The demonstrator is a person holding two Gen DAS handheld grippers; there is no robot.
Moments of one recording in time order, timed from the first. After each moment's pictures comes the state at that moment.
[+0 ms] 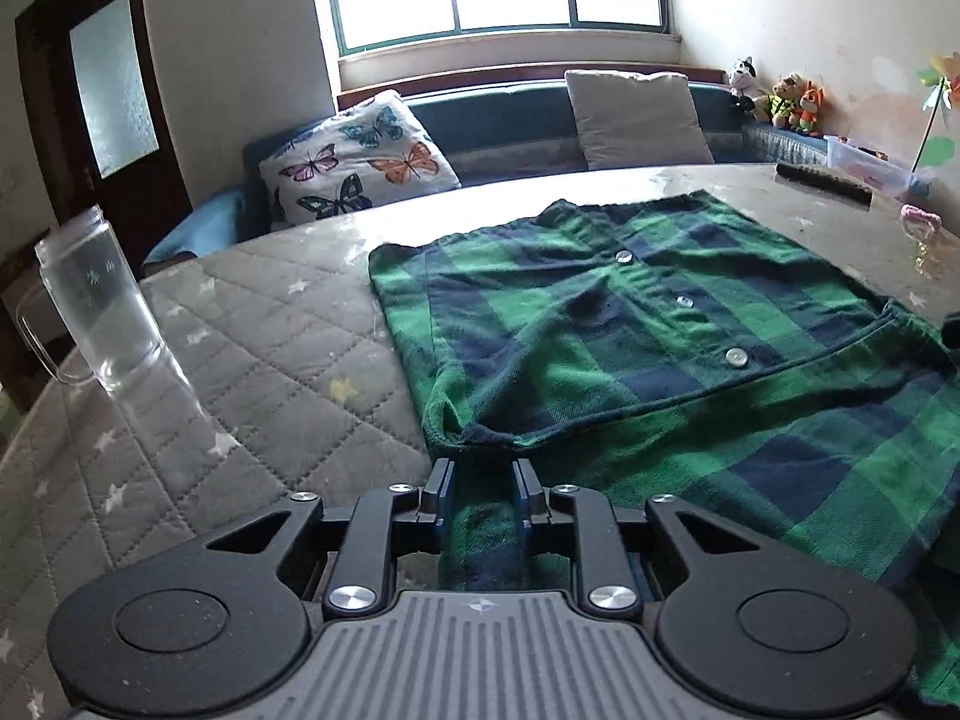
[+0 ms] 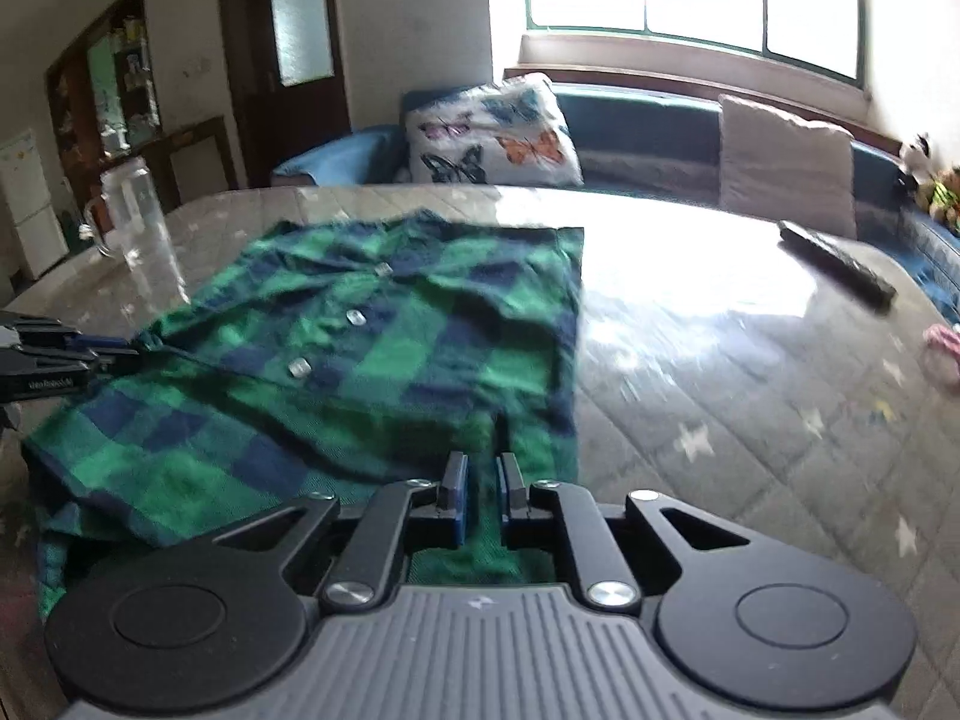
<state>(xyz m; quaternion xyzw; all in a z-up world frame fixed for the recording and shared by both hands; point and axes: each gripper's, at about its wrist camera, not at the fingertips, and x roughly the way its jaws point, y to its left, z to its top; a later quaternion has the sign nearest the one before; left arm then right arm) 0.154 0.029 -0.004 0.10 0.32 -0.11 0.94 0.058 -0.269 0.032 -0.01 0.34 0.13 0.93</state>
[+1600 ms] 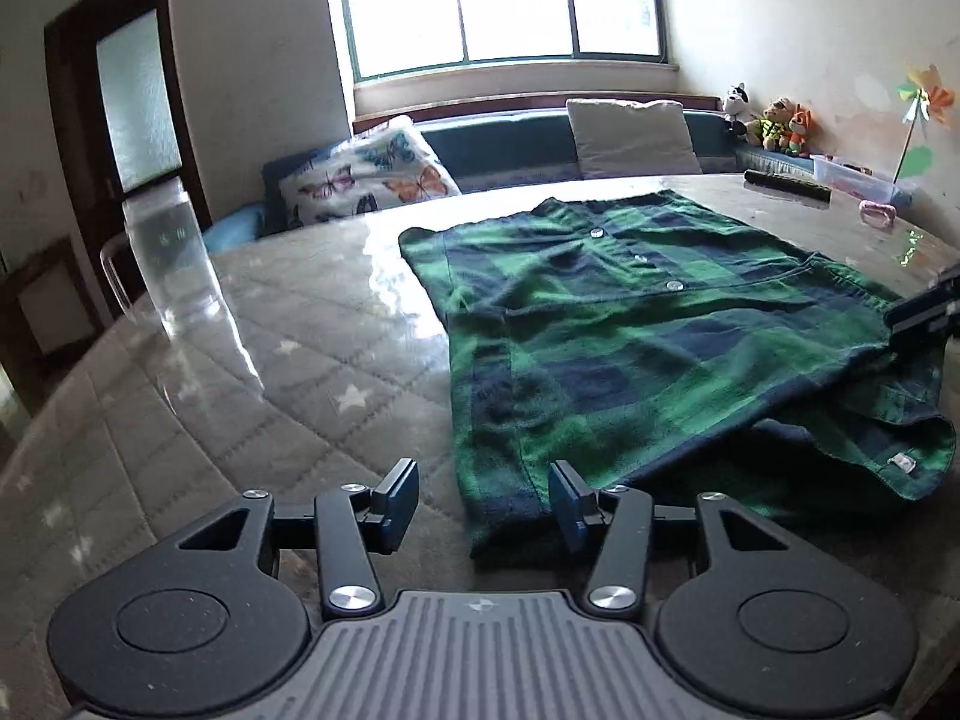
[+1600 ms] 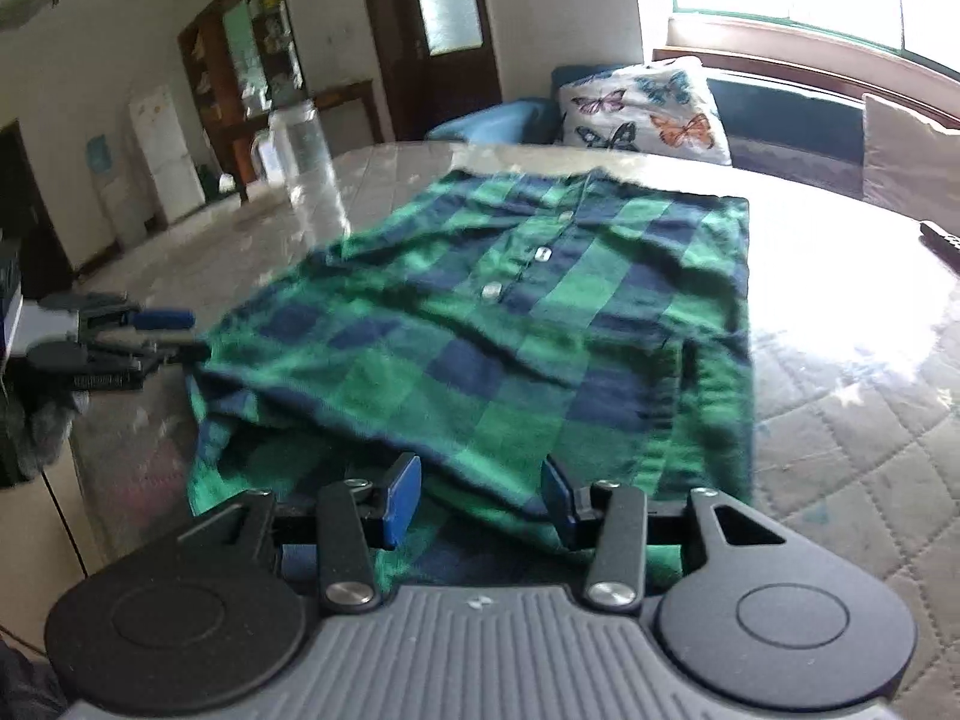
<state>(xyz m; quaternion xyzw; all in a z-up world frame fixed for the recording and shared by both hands) 0.042 0.061 -0.005 0.10 0.29 -0.10 0.95 0.010 -0.253 0.028 -0.01 0.36 0.27 0.89</state>
